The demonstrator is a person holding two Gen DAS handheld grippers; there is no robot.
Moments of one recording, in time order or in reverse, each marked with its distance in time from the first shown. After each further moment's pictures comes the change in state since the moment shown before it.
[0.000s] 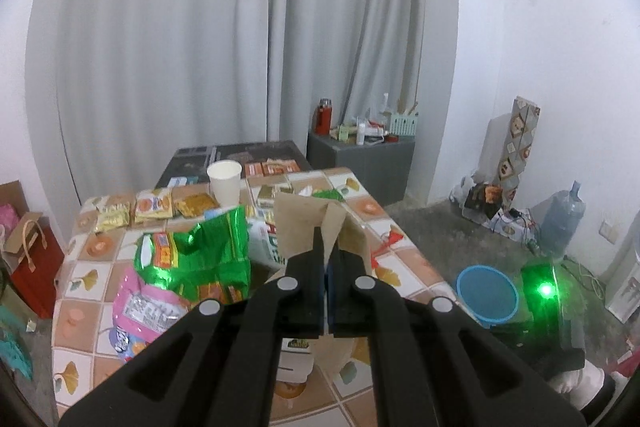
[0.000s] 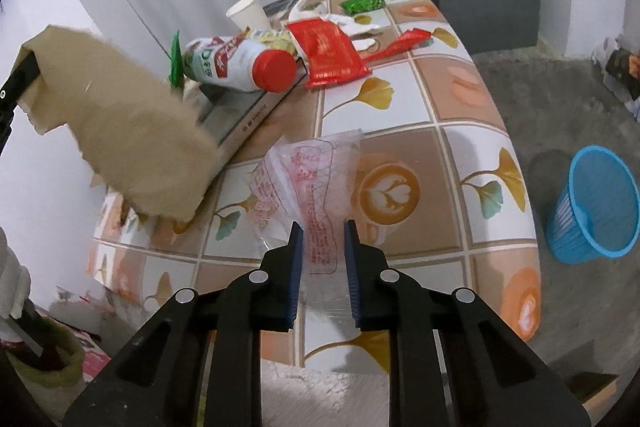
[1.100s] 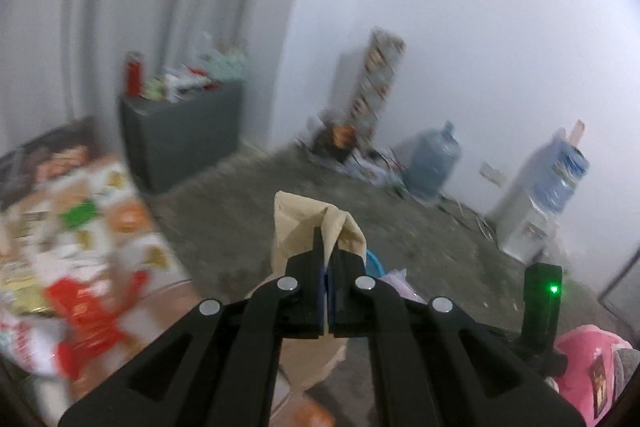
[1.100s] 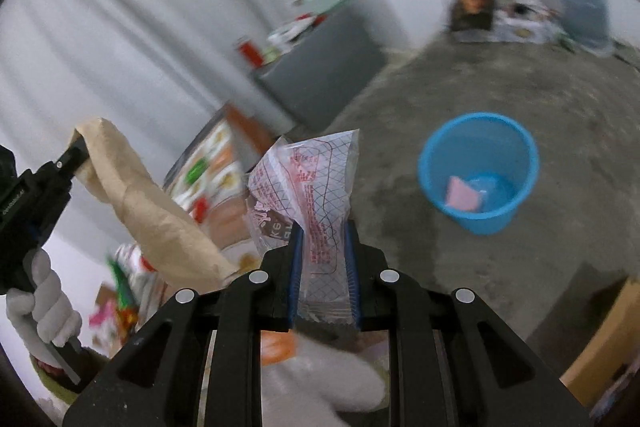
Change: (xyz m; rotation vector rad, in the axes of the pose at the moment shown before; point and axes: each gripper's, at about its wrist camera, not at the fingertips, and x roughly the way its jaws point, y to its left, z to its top) left arm 0.165 -0.266 0.052 0.147 0.284 -0.559; right arm -0.140 -0.231 -0.039 0.585 -0.366 -0.161
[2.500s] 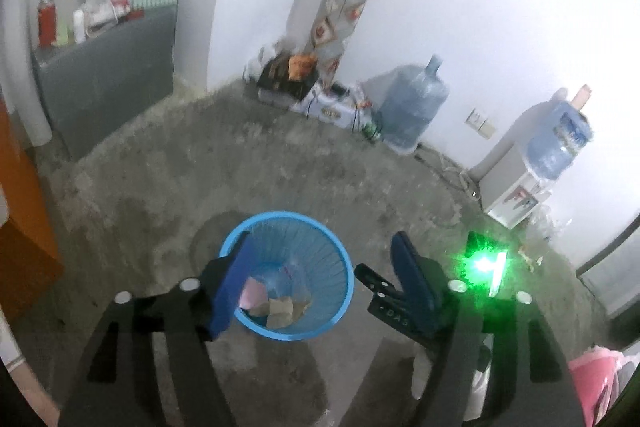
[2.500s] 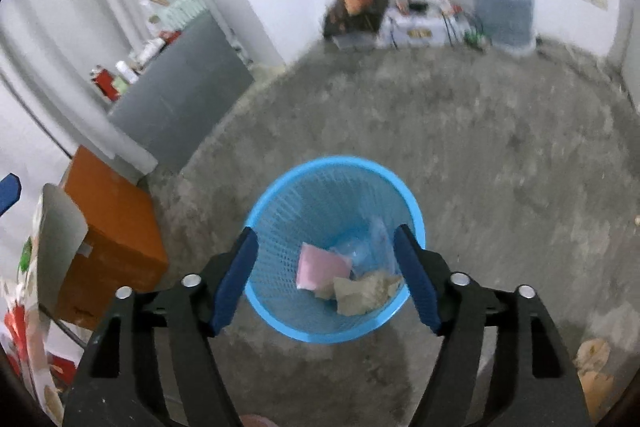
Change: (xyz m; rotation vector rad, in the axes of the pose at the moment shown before) left arm 0.234 -0.046 0.017 -0.008 0.201 -0.123; right arm 0.109 -0.129 0.081 -0.018 -0.078 -0.326
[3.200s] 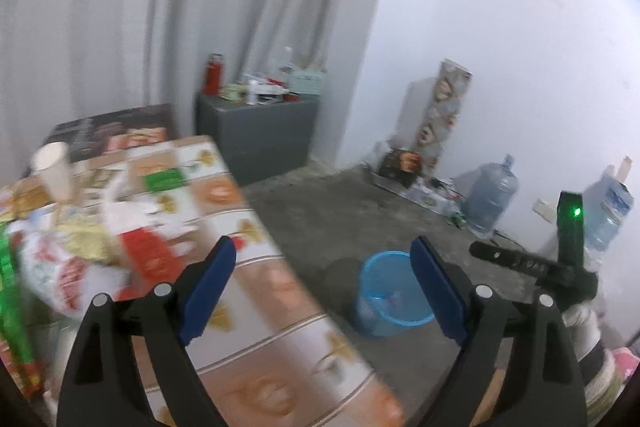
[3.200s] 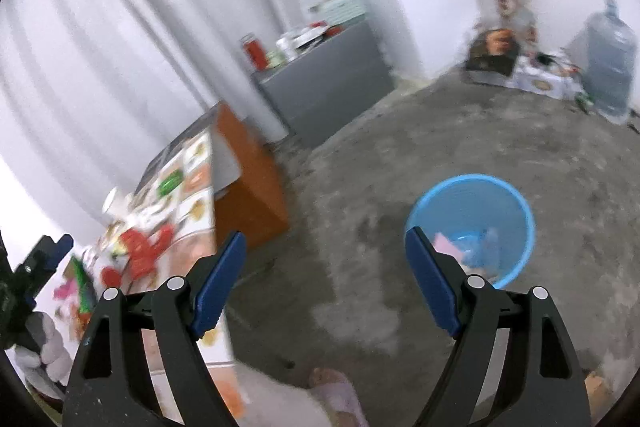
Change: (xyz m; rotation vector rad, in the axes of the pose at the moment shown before) left arm -0.290 0.070 -0.147 -0.147 -0.363 0.379; right arm -0.122 0.143 -0.019 -0.254 0.072 0.386
